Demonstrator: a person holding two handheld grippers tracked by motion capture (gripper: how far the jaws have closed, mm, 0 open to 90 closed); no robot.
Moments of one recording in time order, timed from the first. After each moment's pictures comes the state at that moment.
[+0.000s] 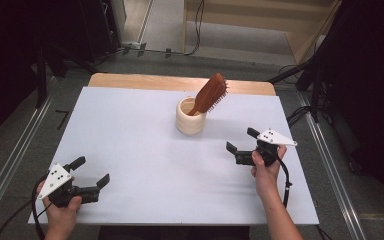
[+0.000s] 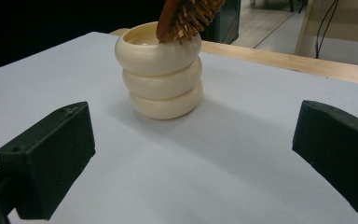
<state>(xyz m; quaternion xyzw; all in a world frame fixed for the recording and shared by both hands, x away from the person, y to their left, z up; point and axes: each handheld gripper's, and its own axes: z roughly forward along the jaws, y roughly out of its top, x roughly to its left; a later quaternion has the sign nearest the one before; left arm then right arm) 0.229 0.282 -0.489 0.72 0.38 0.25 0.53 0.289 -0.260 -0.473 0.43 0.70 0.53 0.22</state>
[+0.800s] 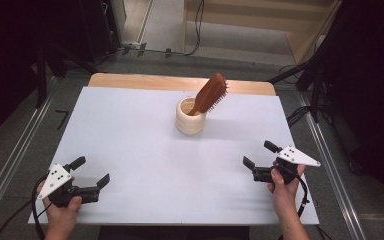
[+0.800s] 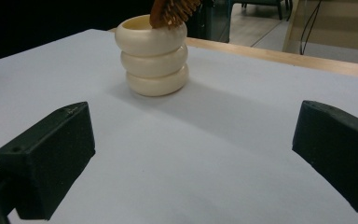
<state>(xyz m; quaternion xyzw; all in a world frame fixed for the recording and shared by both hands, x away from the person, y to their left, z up) 0.229 0.281 -0.489 0.72 0.38 0.25 0.53 0.240 -0.299 -0.479 0.43 0.69 0.53 0.24</state>
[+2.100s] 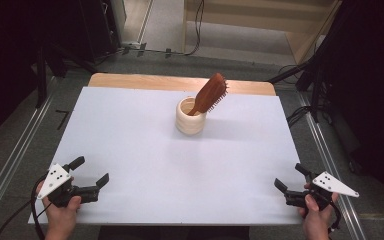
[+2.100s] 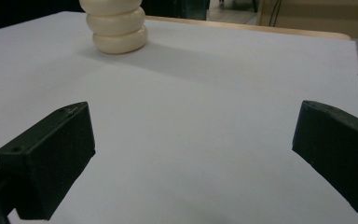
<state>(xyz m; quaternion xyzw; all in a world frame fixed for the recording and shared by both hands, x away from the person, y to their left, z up) 0.229 0.283 -0.489 0.71 0.38 0.25 0.53 0.176 -0.380 -0.511 0.46 0.68 0.51 0.27</state>
